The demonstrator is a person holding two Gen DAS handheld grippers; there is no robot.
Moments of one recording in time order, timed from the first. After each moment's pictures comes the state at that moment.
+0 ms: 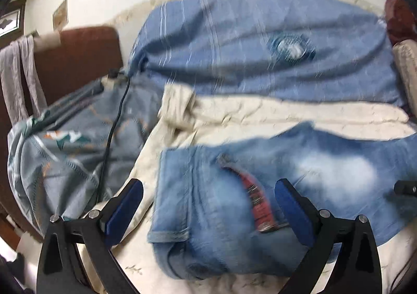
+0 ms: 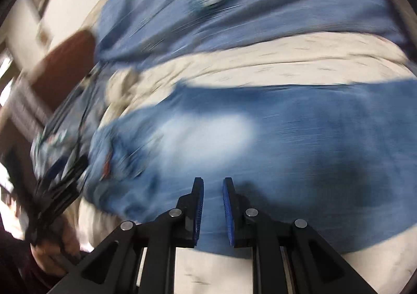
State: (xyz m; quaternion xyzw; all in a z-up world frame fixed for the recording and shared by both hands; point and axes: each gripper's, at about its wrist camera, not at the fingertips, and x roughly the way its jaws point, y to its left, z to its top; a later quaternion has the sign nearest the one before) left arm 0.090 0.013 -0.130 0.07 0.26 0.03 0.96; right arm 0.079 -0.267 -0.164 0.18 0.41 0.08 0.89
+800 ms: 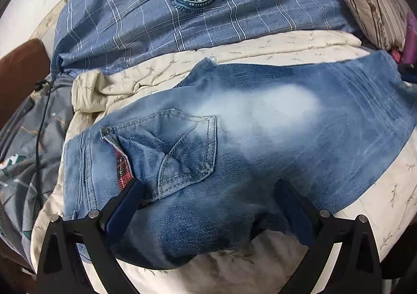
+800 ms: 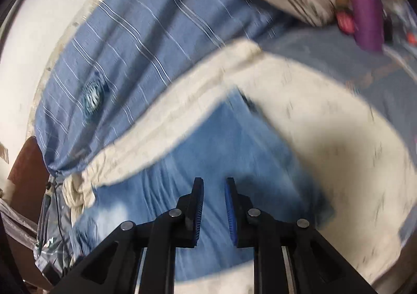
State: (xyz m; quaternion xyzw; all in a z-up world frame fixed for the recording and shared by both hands) left arm 0.099 -0.081 -0.176 0.17 0.38 -0.10 0.90; right arm 0.043 -0.448 -0.149 0.33 0.33 -0.10 0.88
